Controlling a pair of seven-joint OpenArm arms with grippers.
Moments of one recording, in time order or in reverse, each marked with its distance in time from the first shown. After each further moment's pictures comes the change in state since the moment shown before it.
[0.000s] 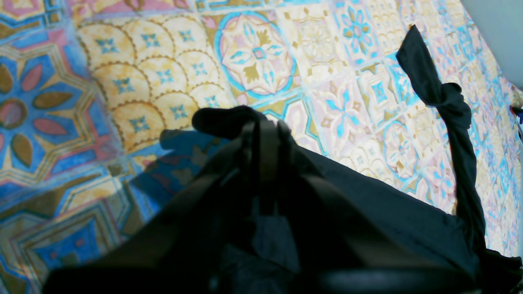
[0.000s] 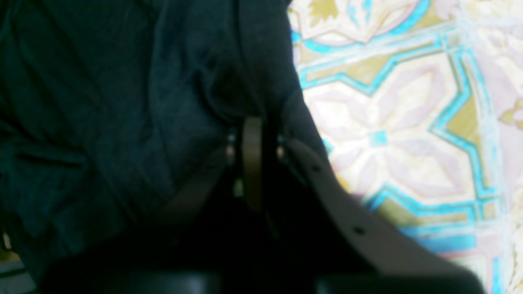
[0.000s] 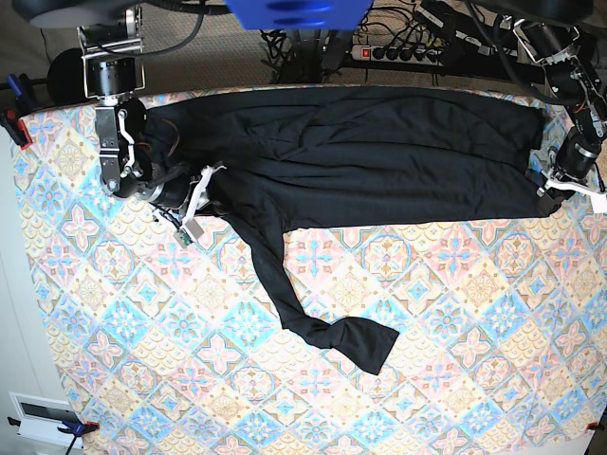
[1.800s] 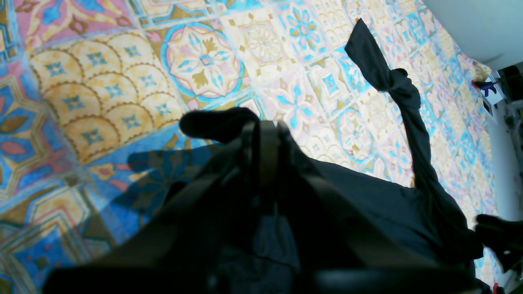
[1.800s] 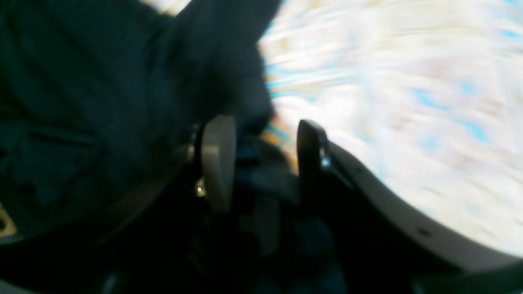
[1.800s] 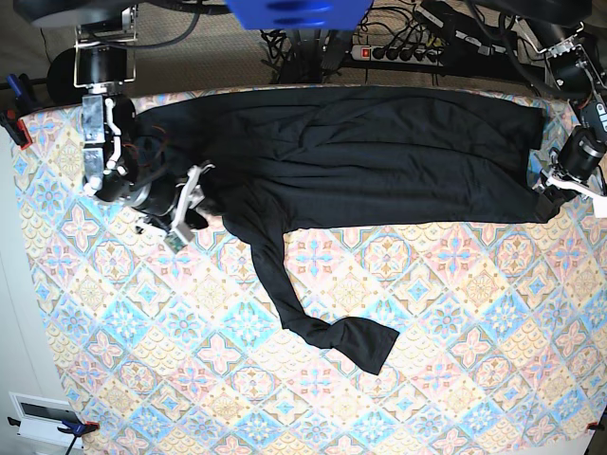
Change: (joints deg) left arm 3.5 -0.8 0.0 8.8 -7.5 0.0 4.5; right arm -2.6 0.9 4.7 14.0 -0.3 0.2 -8.5
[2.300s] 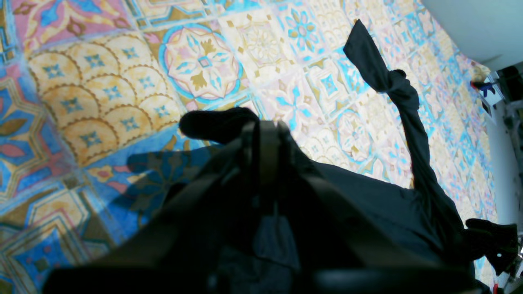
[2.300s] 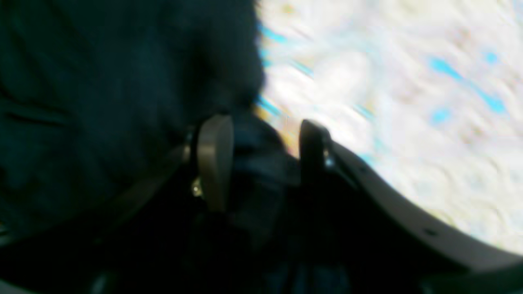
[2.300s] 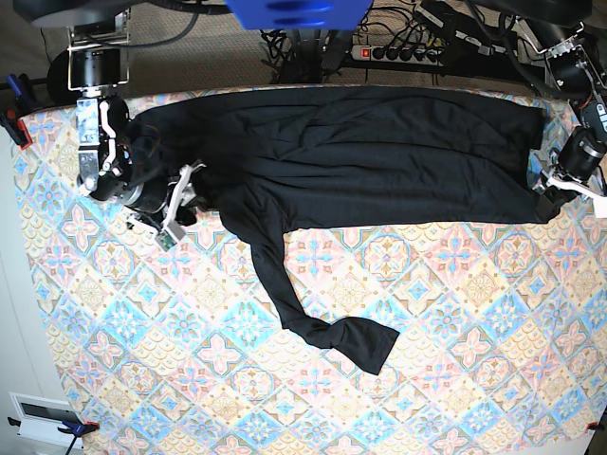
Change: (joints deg) left arm -0.1 0.0 0.0 -0.1 0.0 0.0 0.0; right arm 0.2 2.6 0.0 -3.3 -0.7 -0.2 1.6
